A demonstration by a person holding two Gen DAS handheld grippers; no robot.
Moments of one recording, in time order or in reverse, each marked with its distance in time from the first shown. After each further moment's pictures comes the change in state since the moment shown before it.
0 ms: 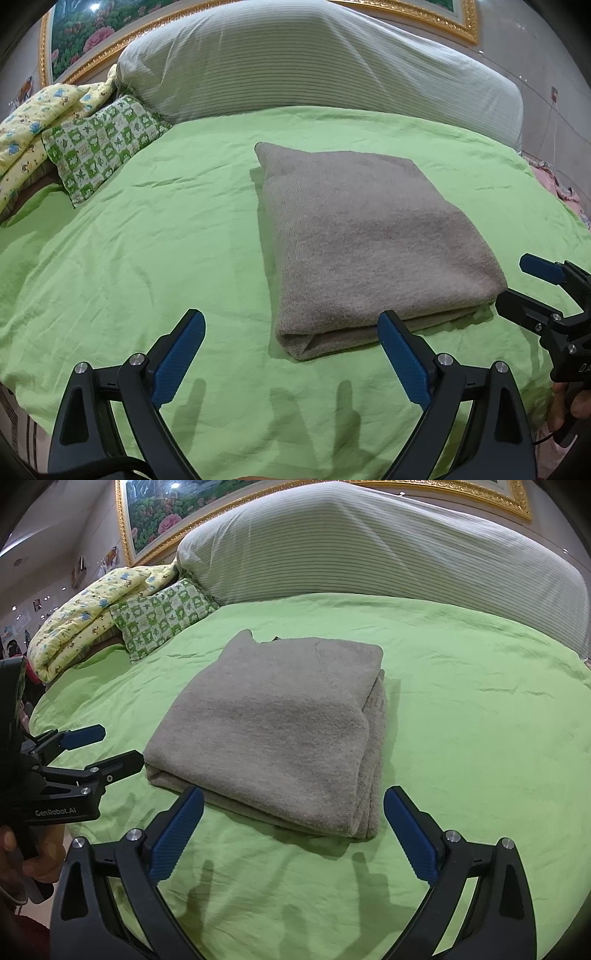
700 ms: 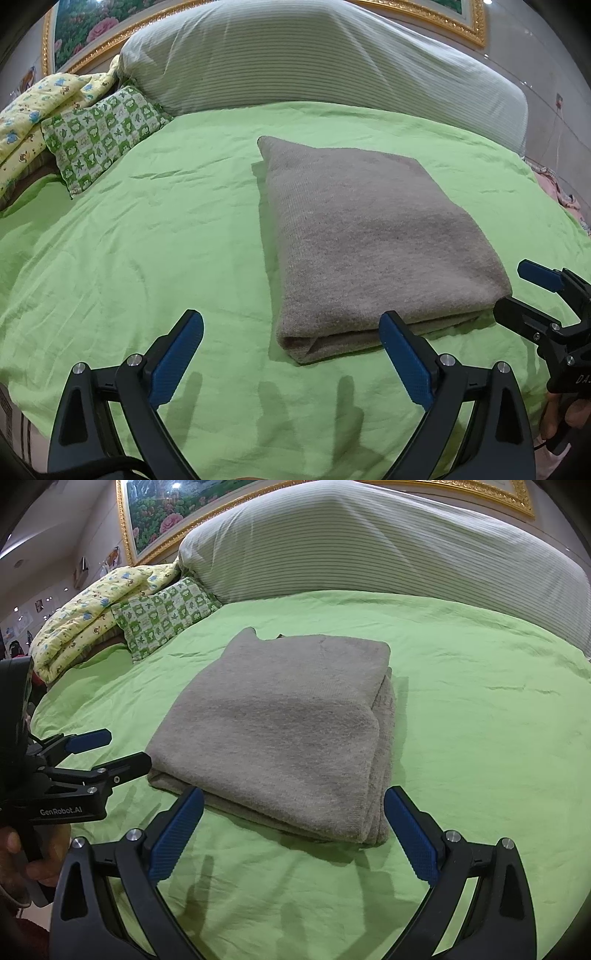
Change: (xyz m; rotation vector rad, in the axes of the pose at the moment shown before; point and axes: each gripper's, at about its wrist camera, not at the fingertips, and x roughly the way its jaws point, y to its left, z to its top) left arm 0.008 0.004 0.001 -0.025 0.010 -0.002; right arm 0.008 0.004 0.000 0.003 0.002 0.010
